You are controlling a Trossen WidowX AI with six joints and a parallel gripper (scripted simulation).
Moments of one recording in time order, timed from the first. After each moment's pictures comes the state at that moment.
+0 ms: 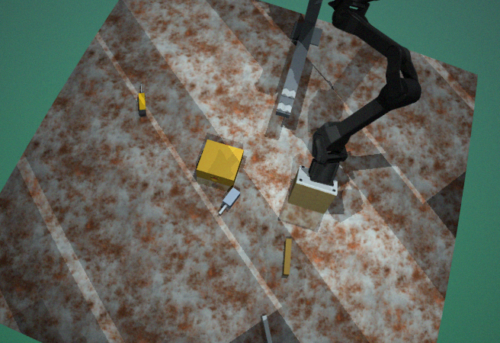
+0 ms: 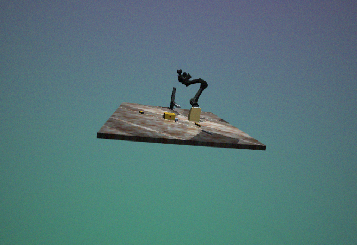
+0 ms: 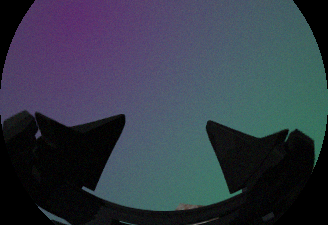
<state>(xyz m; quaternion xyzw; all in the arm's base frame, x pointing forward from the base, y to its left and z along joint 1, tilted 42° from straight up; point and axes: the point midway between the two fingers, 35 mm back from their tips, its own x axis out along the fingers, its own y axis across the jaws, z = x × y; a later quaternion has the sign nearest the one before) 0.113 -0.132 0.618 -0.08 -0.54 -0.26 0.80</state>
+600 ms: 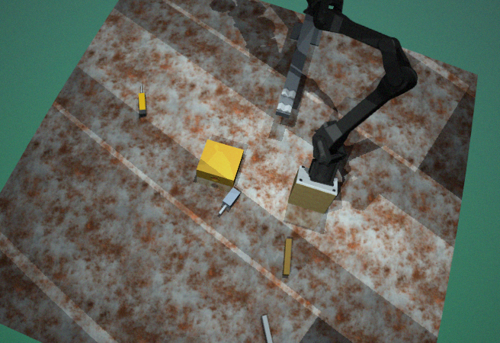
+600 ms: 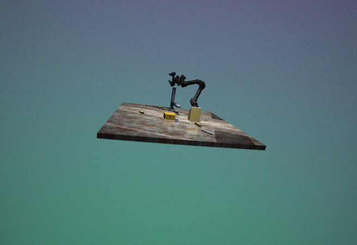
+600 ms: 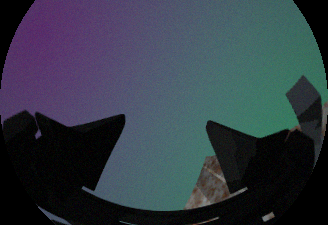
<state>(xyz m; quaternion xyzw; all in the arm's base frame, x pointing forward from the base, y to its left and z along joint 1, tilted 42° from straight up) 0.216 -0.179 0.556 0.13 -0.43 -0.21 0.87</state>
